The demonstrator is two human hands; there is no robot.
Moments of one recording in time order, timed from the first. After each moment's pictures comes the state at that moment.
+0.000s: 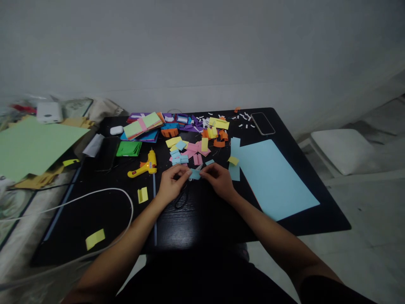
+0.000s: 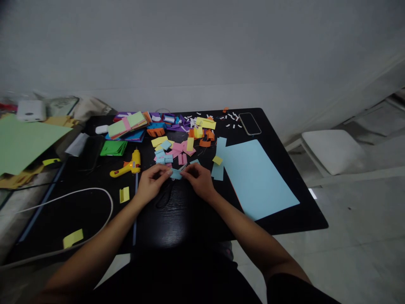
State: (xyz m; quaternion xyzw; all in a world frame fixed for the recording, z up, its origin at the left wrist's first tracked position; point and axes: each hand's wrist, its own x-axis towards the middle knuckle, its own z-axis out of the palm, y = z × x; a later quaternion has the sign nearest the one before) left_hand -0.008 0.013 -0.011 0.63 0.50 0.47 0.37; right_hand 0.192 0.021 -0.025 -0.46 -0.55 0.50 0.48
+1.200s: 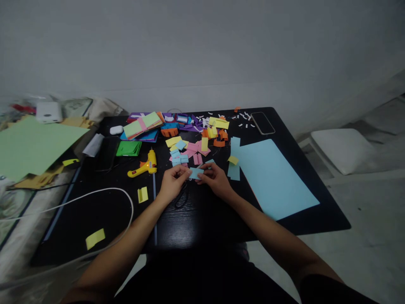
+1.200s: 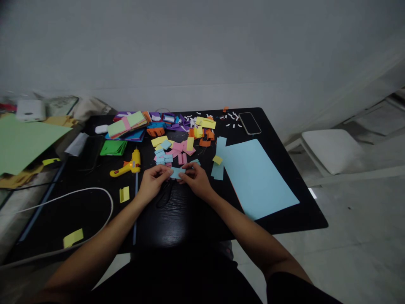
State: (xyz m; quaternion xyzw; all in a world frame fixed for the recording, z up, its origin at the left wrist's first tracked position) left_hand -0.001 0.015 -0.014 0.52 0.53 0.47 0.48; right_hand 0.185 0.022 -0.037 -0.41 -0.45 0.66 0.44
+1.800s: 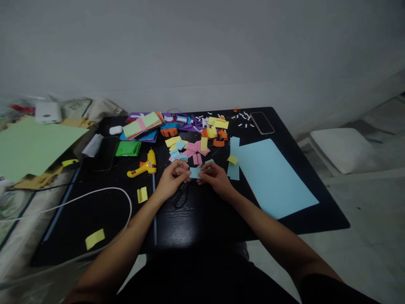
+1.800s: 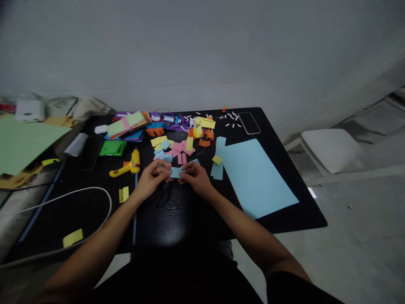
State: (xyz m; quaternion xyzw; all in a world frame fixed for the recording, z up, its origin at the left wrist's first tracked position) left_hand -0.010 0.020 -0.010 0.52 0.46 0.45 0.56; right_hand 0.188 0.025 -0.035 -0.38 -0.43 0.69 0.45
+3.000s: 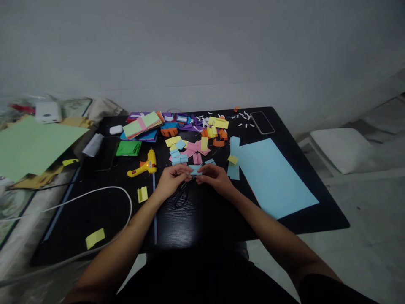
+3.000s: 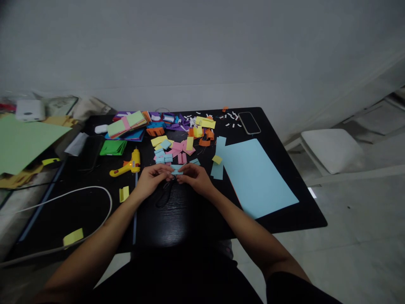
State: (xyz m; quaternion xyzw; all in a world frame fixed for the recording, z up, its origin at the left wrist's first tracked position) left_hand -0.012 0.021 -0.010 0.55 0.47 0.44 0.53; right_hand 0.193 0.024 -0.022 -0.37 -0.48 0.68 0.42
